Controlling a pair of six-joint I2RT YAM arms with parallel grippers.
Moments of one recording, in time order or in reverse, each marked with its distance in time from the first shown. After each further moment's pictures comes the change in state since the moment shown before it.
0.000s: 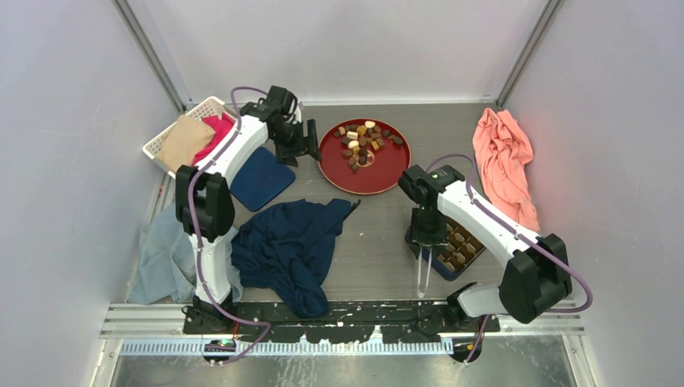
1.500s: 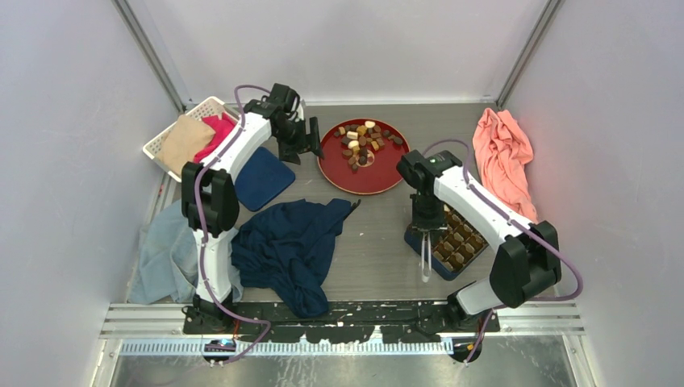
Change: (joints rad) left arm 0.000 0.068 0.083 -0.014 0.011 -0.005; right arm -0.040 0.098 0.101 0.000 0.059 -0.106
